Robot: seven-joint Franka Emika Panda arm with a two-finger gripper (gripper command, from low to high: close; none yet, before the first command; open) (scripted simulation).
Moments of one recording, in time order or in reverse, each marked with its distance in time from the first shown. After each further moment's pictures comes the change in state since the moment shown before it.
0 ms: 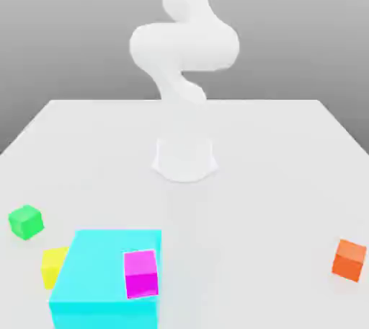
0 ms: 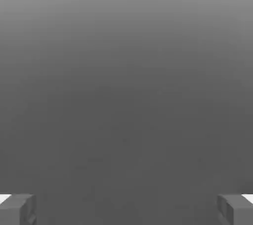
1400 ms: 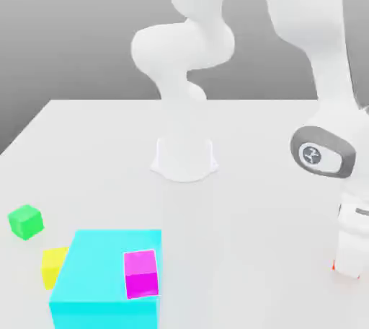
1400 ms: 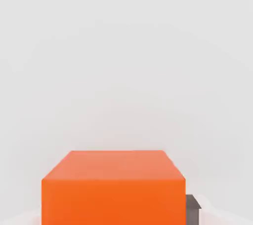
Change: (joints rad) arm 0.389 1.067 0.219 -0.130 -0.237 0.448 -0.150
